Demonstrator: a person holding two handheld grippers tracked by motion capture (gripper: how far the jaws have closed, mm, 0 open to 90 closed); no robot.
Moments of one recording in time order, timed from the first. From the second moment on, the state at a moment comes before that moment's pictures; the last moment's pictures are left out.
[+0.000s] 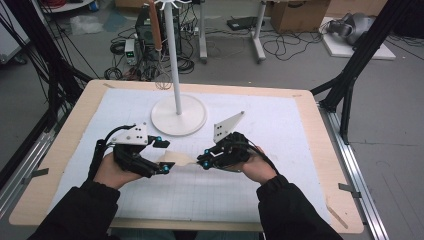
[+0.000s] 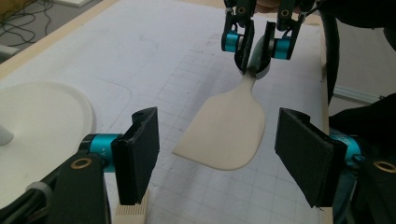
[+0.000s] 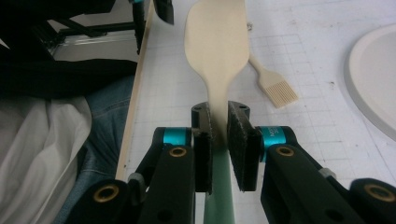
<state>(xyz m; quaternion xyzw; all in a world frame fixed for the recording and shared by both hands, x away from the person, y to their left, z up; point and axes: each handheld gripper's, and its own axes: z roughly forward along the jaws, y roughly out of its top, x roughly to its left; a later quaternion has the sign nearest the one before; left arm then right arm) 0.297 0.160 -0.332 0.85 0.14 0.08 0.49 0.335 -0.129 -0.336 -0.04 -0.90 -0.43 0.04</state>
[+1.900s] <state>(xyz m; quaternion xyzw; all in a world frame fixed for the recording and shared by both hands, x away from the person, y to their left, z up) 0.293 0.139 -0.346 0.90 0.08 0.02 0.44 0.326 -0.105 -0.337 0.01 -0.91 -0.40 0.06</state>
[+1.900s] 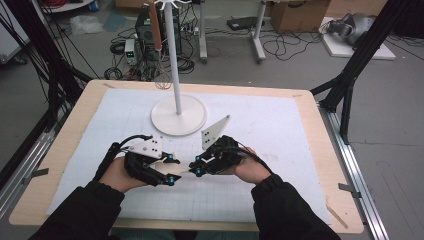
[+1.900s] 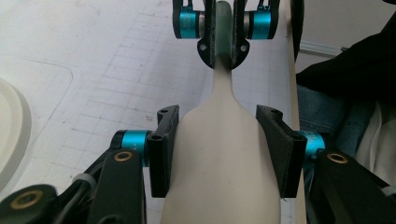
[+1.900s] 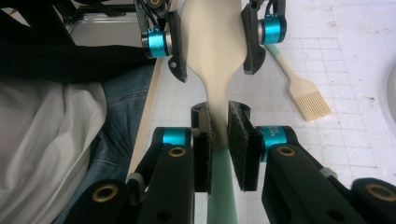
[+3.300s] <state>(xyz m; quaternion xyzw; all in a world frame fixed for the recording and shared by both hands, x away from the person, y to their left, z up) 0.290 0.163 -0.343 0.88 0.09 0.04 0.46 0.330 -0.114 -0.348 -0.01 -0.91 -0.42 0.06</state>
